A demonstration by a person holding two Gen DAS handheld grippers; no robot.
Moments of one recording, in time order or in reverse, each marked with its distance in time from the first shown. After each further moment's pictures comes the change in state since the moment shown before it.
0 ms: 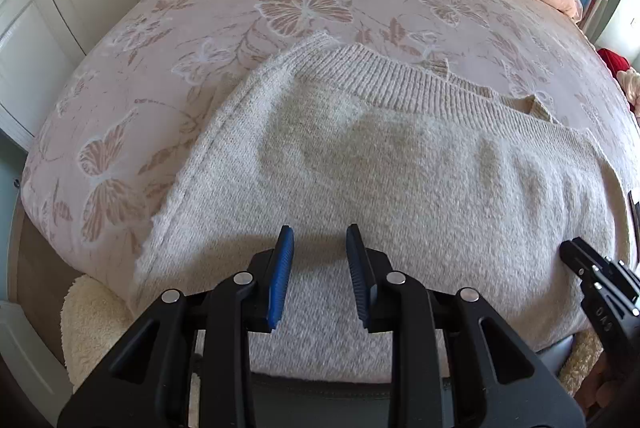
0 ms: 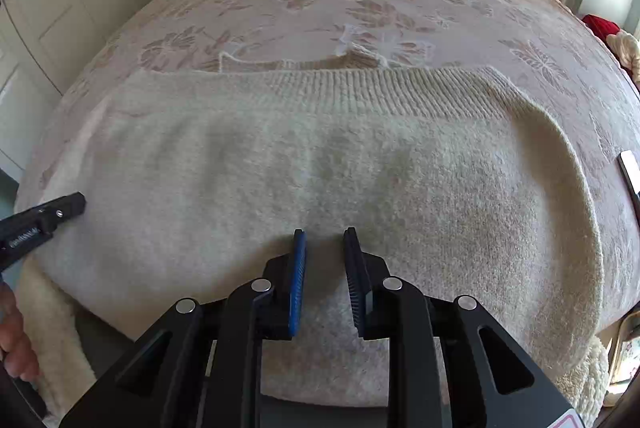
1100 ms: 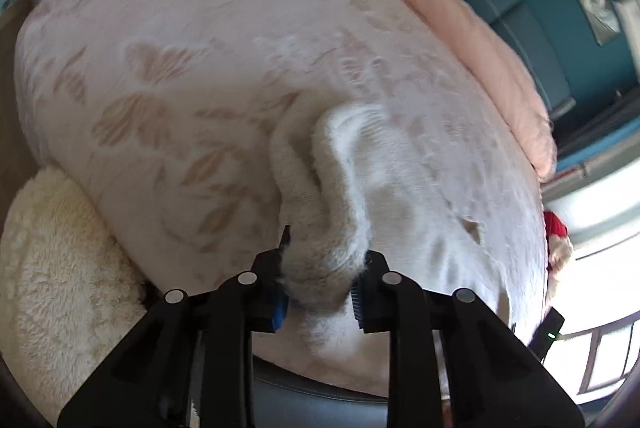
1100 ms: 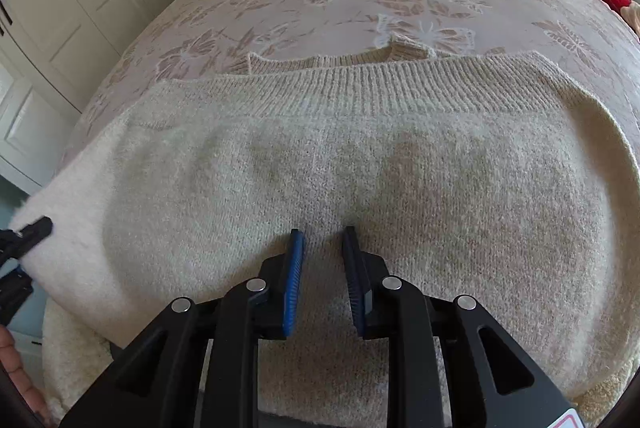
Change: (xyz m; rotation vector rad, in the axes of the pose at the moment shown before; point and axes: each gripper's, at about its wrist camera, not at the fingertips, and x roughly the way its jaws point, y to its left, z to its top) left arm -0.052 0.079 -0.007 -0.479 -0.132 -0.329; right arm 0.041 0.010 0.002 0.034 0.019 0.010
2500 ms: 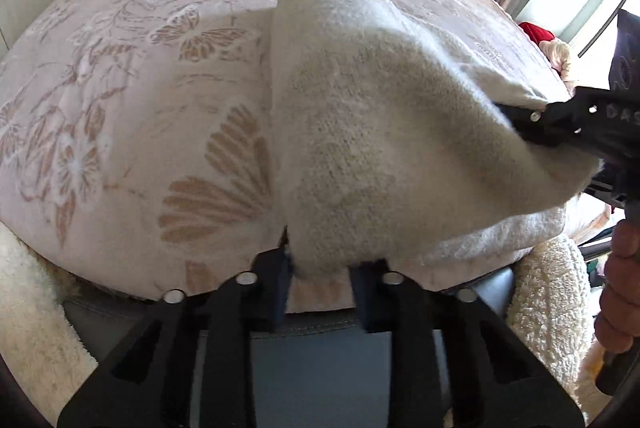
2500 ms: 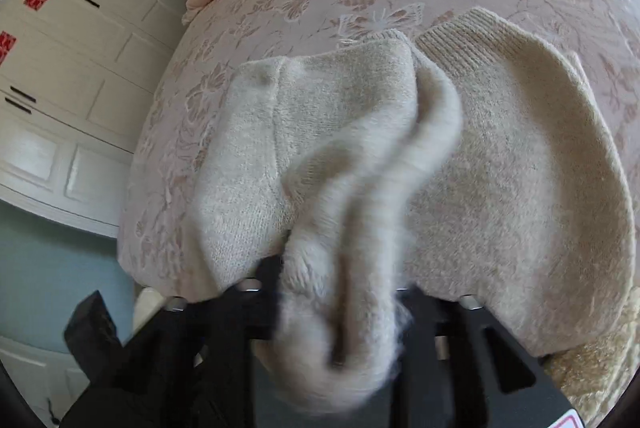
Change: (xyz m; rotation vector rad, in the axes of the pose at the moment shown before) left arm 0.074 -0.082 -0.138 0.549 0.225 0.036; right arm -0.077 -0.069 0.012 0.177 0.014 0.236
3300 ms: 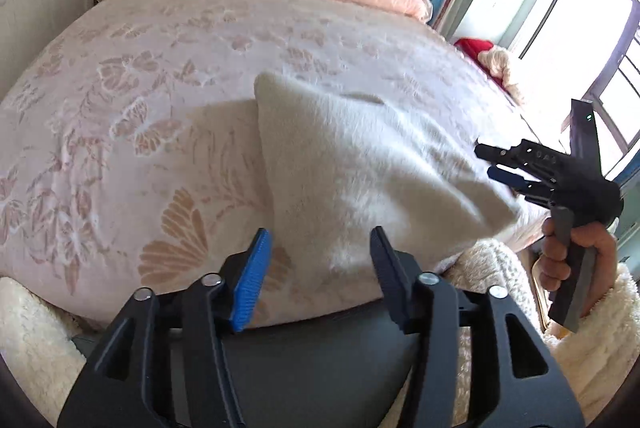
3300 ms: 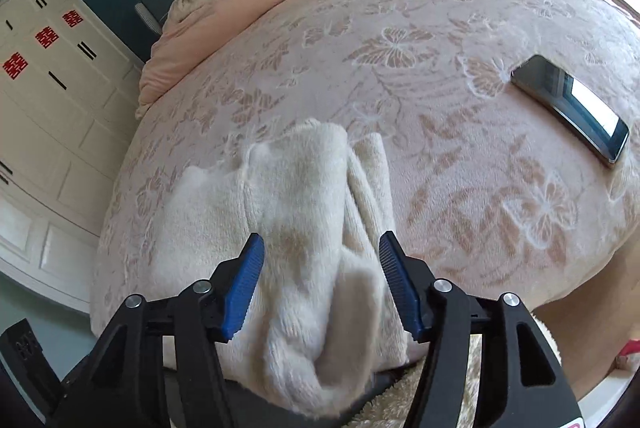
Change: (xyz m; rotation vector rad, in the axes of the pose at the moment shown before) left arm -0.081 -0.055 0.011 0.139 -0.200 -0.135; right arm -0.090 -0.120 0.008 0.131 -0.243 -0.179
